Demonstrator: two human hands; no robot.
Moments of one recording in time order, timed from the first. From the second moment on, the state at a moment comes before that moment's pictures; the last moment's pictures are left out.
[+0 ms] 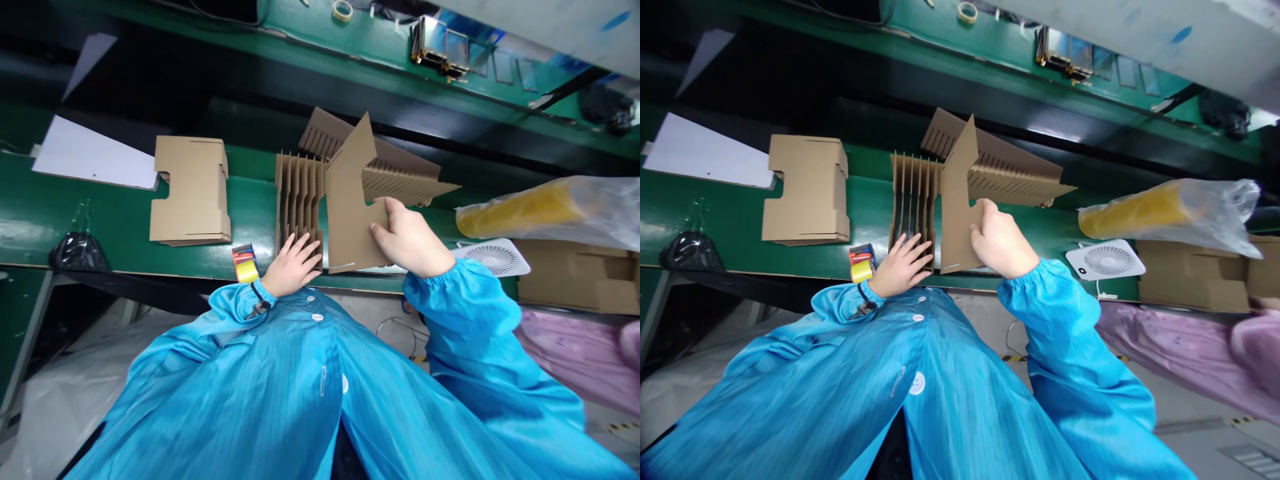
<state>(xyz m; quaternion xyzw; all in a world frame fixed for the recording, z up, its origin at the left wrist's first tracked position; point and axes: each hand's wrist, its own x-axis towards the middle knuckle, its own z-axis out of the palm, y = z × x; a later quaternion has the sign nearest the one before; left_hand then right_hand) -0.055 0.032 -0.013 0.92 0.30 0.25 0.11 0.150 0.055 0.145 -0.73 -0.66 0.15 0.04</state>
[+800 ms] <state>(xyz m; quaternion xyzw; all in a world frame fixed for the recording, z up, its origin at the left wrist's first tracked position) -0.057 0.033 -0.009 0.94 0.24 0.19 0.13 0.119 0.058 0.140 -0.72 -0.66 0.20 -0.01</state>
